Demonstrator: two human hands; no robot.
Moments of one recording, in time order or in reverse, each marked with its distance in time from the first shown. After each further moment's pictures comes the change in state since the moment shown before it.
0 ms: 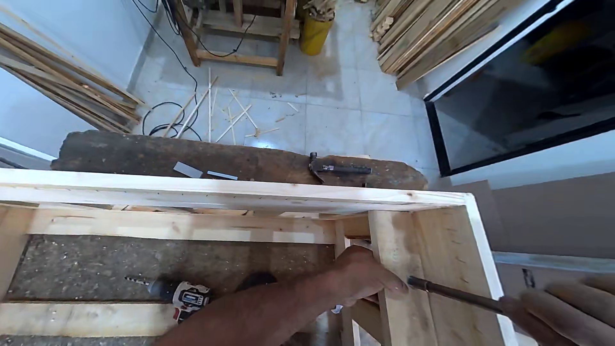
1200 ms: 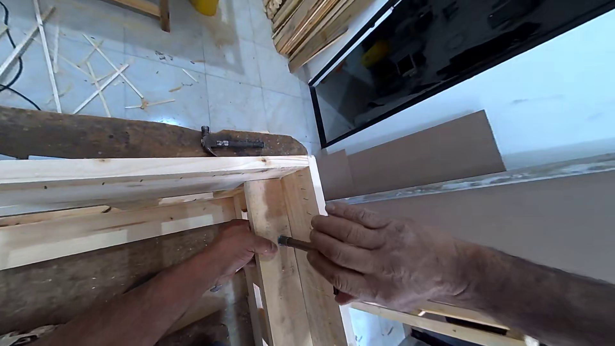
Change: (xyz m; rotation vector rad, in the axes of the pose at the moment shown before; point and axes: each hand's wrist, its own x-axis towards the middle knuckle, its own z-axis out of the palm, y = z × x) left_hand -0.008 0.001 -0.001 -0.040 0.053 0.027; right_hand 0.003 -0.002 0.043 0.015 0.232 -0.112
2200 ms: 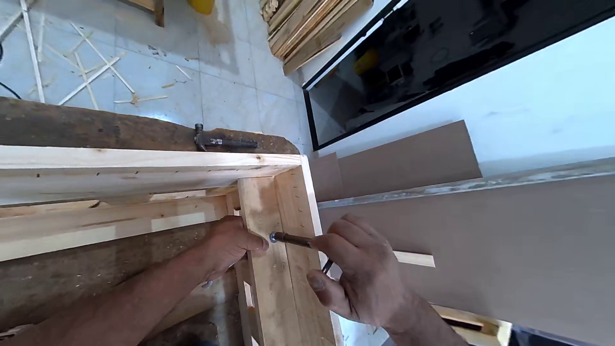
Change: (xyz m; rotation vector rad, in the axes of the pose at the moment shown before) left_hand 0.003 -0.007 -0.004 -0.025 -0.059 0.074; right_hand 0.017 -0.055 0.023 0.197 0.329 0.800
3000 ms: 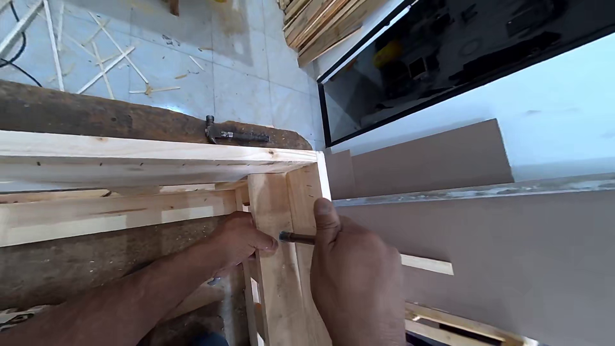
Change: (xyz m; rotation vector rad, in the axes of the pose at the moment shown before) left_hand 0.002 0.003 -0.002 0.061 0.016 -0.043; right_hand 0.066 -0.074 0.015 -0.225 -0.128 1.080
